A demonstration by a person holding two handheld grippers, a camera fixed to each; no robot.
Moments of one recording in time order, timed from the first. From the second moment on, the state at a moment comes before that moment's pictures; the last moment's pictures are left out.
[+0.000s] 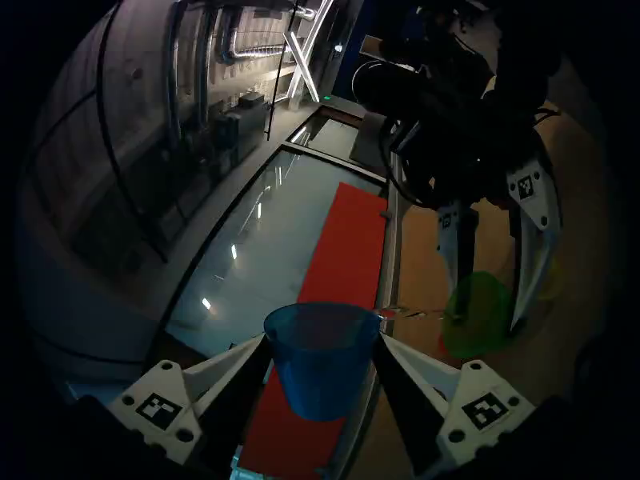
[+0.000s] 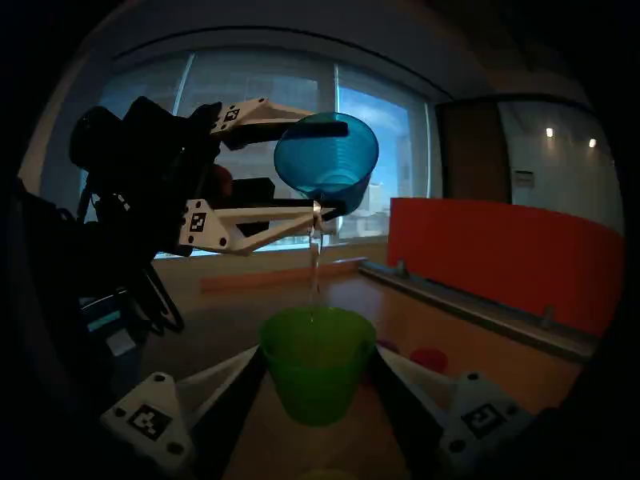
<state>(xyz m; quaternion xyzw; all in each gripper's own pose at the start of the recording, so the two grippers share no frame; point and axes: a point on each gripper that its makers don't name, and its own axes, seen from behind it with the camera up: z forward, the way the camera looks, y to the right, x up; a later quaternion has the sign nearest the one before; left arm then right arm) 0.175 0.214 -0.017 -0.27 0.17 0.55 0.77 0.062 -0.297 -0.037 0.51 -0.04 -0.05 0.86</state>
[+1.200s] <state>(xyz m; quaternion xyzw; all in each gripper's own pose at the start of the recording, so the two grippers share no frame) 0.178 0.218 -0.024 -0.26 0.19 0.59 0.74 0.064 -0.295 -0.040 0.50 -0.04 -0.05 0.86</state>
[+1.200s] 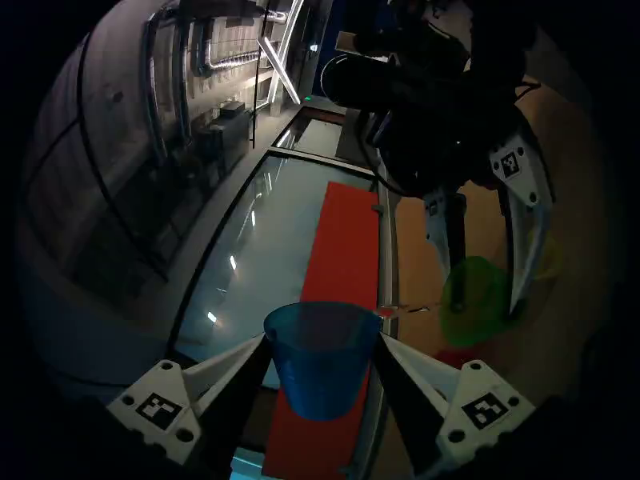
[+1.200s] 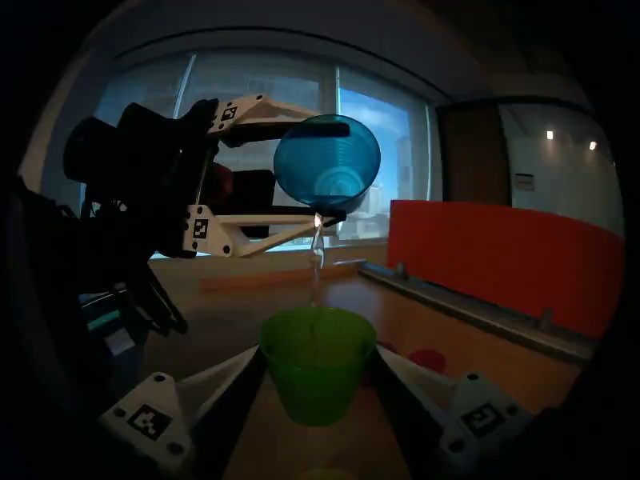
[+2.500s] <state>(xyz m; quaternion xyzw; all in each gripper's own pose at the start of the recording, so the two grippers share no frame) 0.179 0.224 -0.021 -0.24 0.21 0.65 0.69 0.063 -0.293 -0.040 0.50 -0.03 -0.06 0.86</state>
